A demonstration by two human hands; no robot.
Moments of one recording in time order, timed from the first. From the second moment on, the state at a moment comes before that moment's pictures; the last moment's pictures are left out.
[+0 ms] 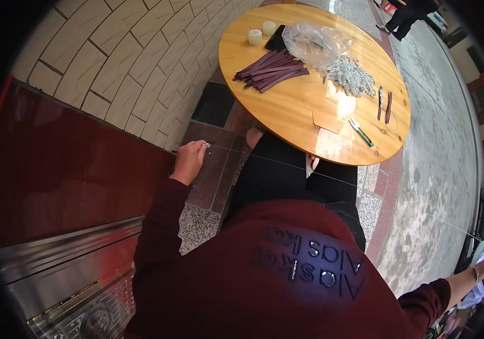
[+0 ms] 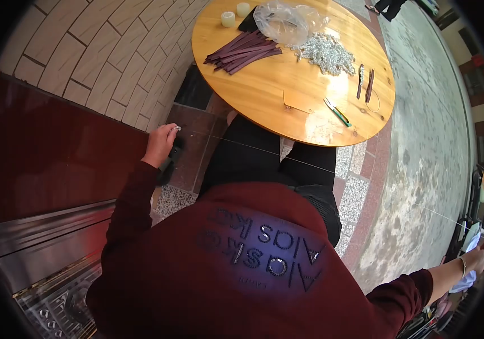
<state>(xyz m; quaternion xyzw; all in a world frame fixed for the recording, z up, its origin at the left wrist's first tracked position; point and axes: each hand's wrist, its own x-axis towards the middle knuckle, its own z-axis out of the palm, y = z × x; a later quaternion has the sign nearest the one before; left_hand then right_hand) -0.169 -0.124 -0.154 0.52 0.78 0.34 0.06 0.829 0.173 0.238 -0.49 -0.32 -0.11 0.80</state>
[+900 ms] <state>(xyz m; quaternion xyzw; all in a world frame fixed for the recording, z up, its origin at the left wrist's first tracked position) -0.011 -0.062 -0.039 0.36 0.48 0.54 0.59 0.190 -0.001 -0.003 -0.18 -0.84 0.45 0.26</state>
